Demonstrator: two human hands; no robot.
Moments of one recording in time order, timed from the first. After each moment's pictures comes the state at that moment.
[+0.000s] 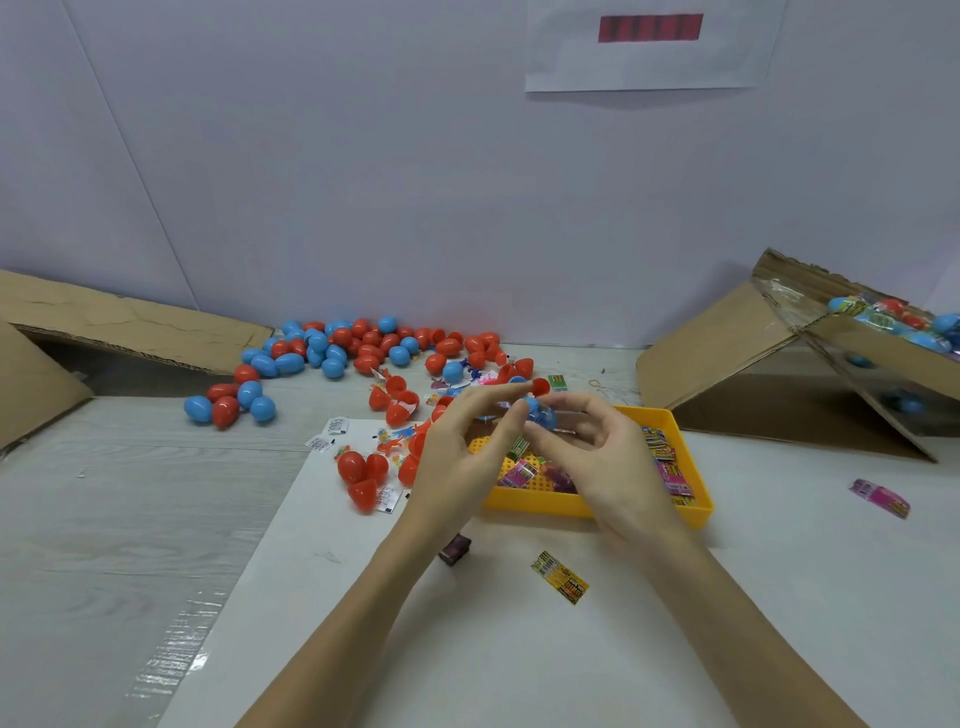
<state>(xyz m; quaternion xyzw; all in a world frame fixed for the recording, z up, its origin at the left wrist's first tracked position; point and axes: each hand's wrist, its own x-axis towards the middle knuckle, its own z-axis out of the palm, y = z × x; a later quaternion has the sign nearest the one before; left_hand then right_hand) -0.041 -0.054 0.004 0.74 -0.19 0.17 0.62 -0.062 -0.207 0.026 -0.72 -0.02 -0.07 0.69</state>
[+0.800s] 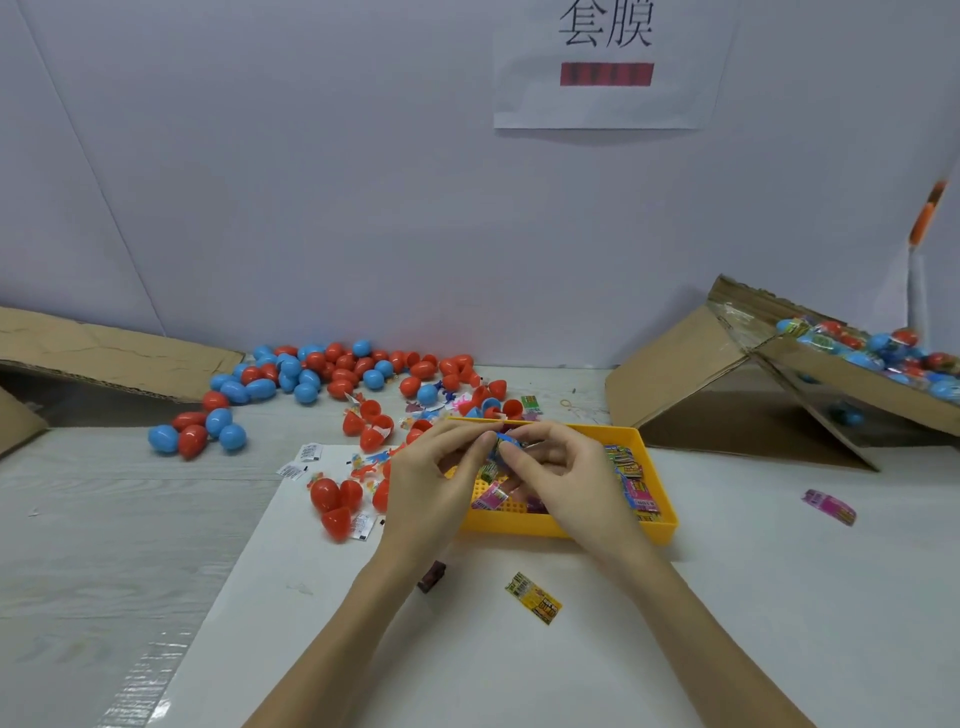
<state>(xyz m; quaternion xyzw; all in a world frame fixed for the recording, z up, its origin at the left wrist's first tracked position) -0.038 -0.054 -0.002 0.76 -0.20 0.28 0.56 -0.055 -0.218 0.017 -0.76 -0.07 -0.08 0.64</state>
